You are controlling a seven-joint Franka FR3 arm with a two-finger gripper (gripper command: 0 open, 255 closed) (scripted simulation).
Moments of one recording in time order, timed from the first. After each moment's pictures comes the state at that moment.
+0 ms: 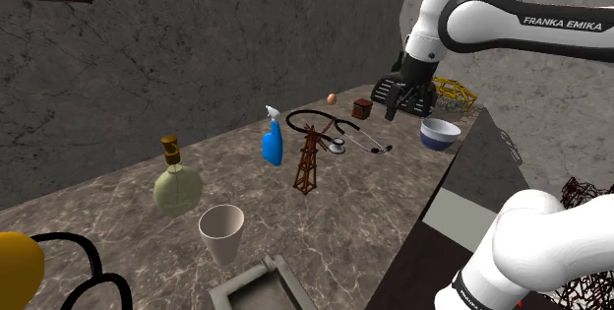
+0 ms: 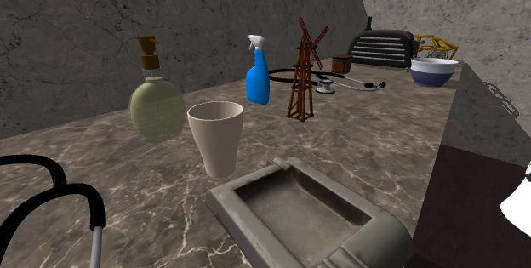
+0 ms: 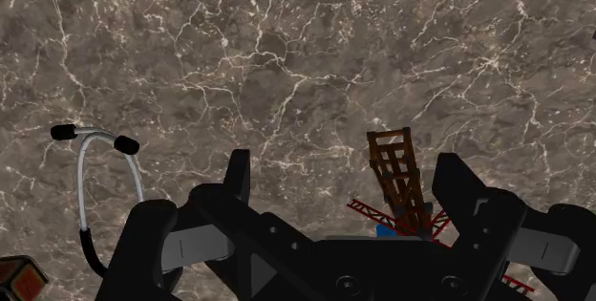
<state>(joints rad) -0.01 -0.74 -0.05 -2.32 -0.11 1.69 0.10</state>
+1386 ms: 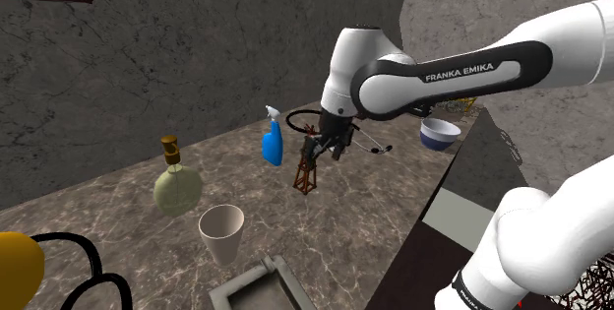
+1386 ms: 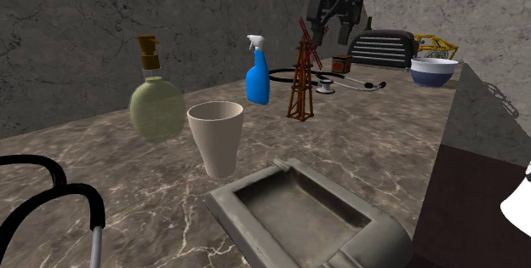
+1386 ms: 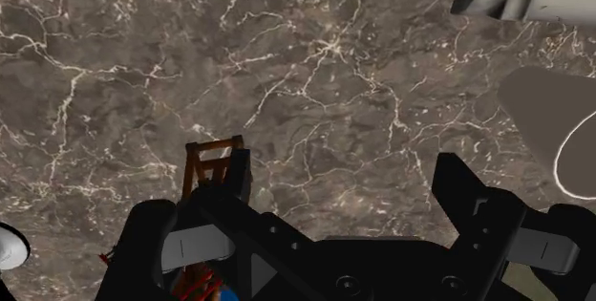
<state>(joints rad) 0.12 -0.39 0.19 -2.36 0.08 2.09 0.39</state>
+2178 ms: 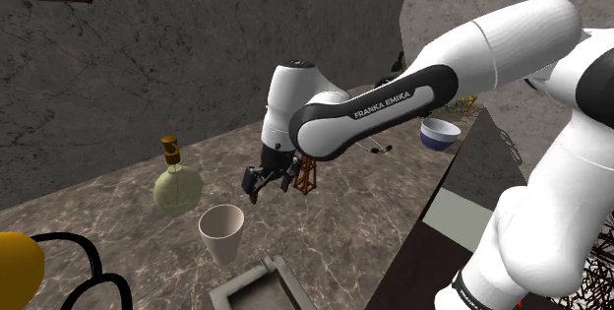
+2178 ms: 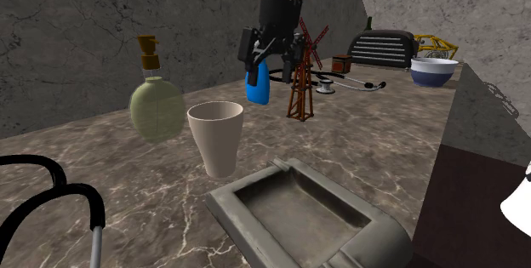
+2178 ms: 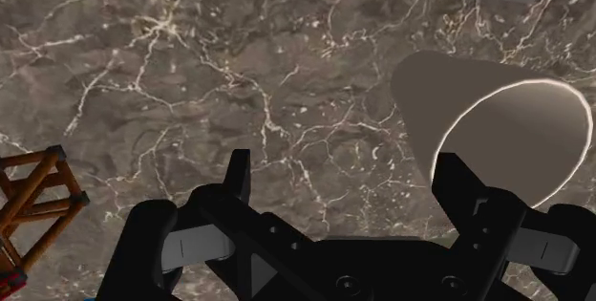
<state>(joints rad) 0.19 -0.01 0.33 -2.17 0.05 2.29 0.59</state>
